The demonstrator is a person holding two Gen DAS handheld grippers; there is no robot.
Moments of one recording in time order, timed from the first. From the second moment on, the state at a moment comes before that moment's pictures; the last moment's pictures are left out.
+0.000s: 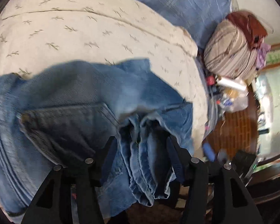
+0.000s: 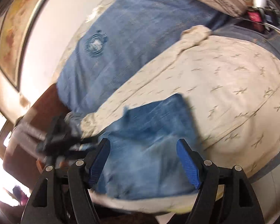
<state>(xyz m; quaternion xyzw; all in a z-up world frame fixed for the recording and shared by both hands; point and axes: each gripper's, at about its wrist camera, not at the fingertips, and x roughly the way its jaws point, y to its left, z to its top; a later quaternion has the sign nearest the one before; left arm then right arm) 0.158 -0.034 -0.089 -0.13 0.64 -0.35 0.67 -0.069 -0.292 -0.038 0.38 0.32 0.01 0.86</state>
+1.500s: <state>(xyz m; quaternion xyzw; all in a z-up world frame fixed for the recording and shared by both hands) 0.103 -0.046 -0.091 -0.10 0.63 -0.39 0.67 -0.113 -0.313 -0.104 0.58 0.32 0.10 0.74</state>
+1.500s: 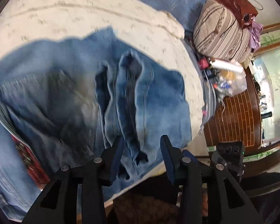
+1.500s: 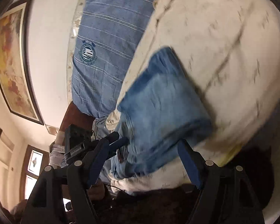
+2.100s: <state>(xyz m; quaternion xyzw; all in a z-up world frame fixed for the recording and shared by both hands) 0.124 -0.098 -0.145 -0.07 0.67 -0.36 0.65 -0.092 -0.321 -0.115 0.43 0.38 -0.03 0.82</state>
